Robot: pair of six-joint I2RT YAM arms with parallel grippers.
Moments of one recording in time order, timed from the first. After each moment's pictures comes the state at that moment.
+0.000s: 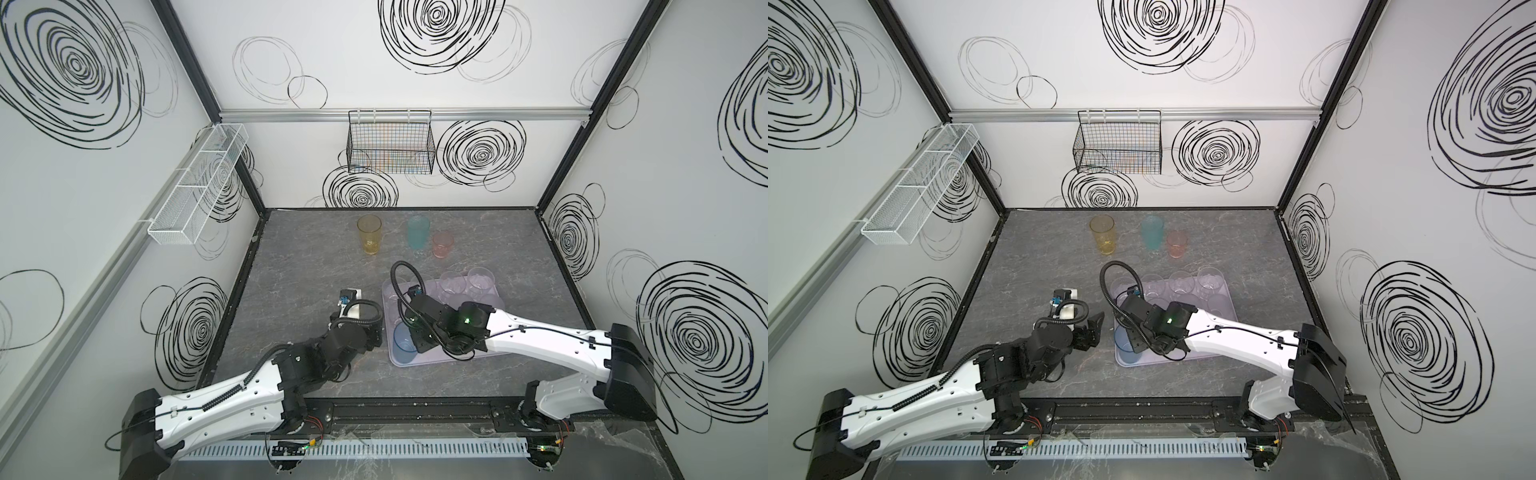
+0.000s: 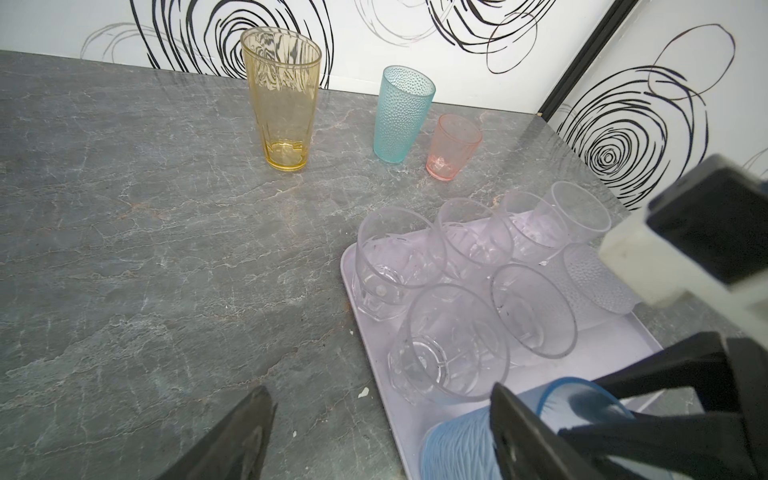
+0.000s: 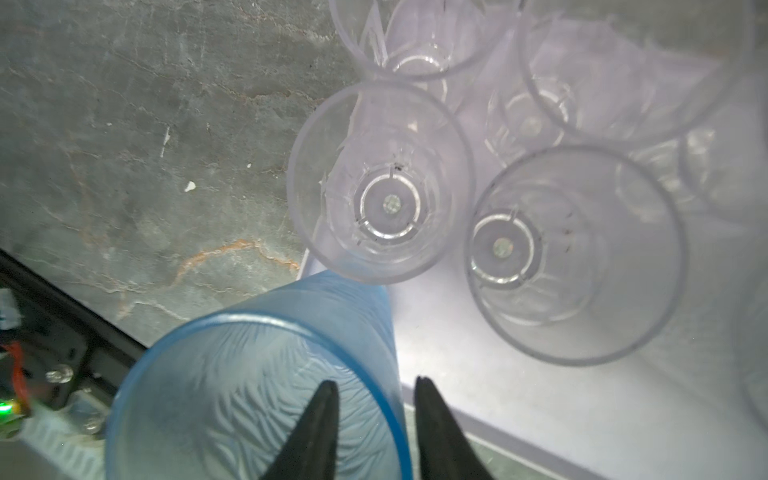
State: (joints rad) left arm -1.05 0.77 0.51 -0.30 -0.61 -0.65; right arm 1.09 1.40 1.06 -0.75 0.13 0.64
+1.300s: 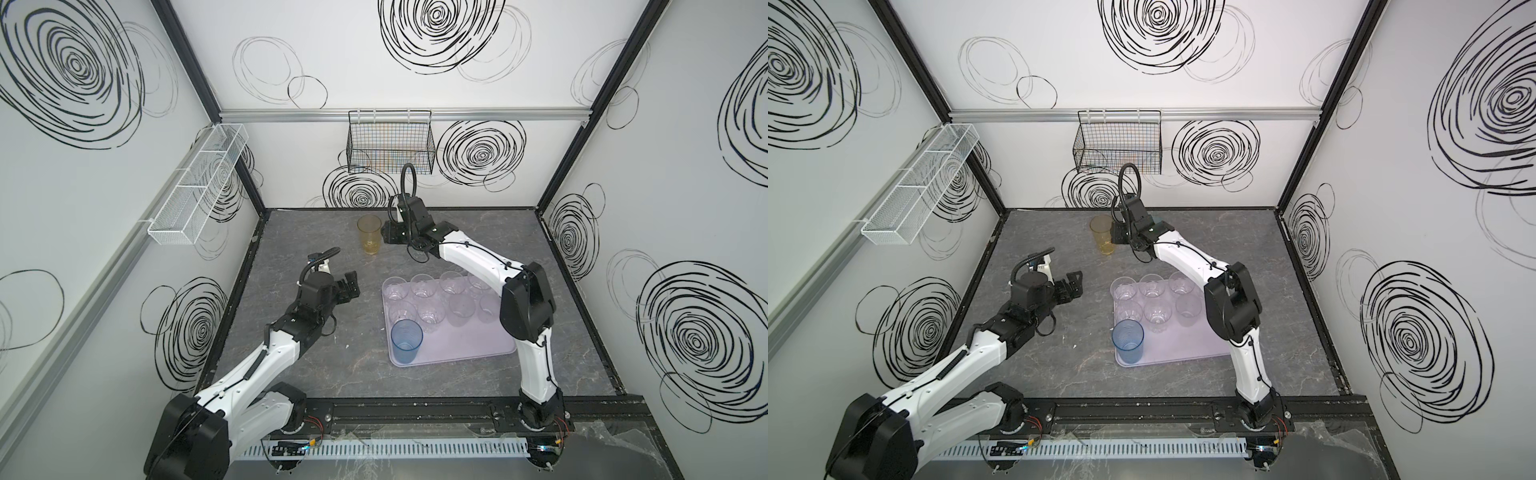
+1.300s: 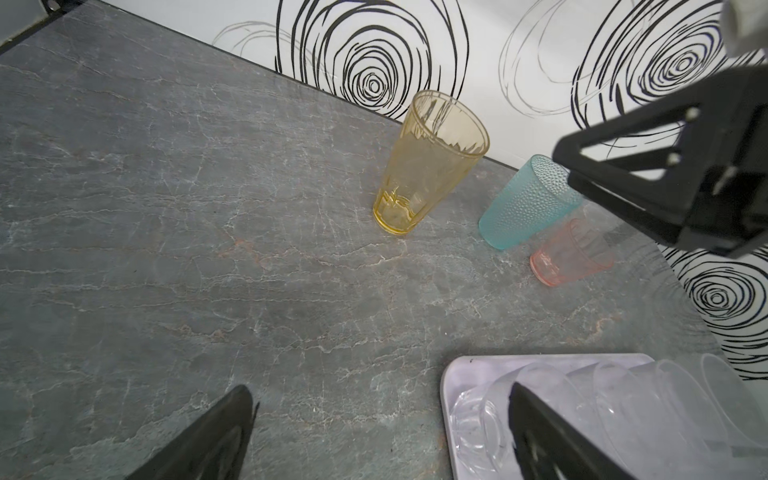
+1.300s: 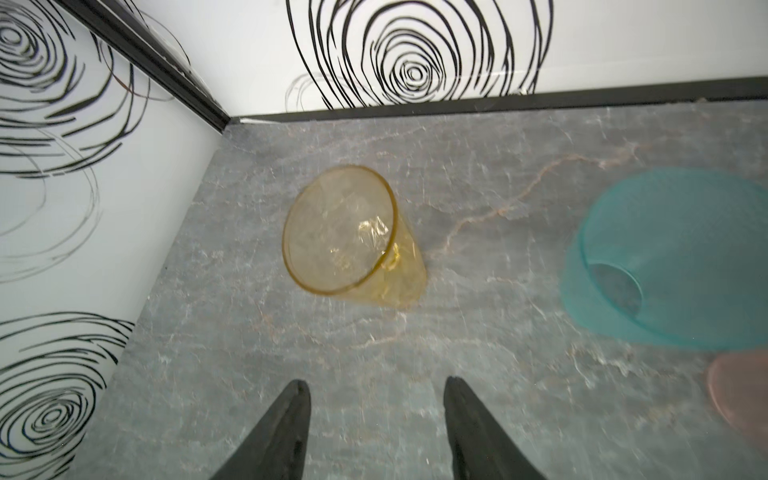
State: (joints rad) left arm -0.37 1.05 0.55 0.02 -0.18 -0.55; right arm 0.62 2.15 1.93 -0.41 0.00 0.52
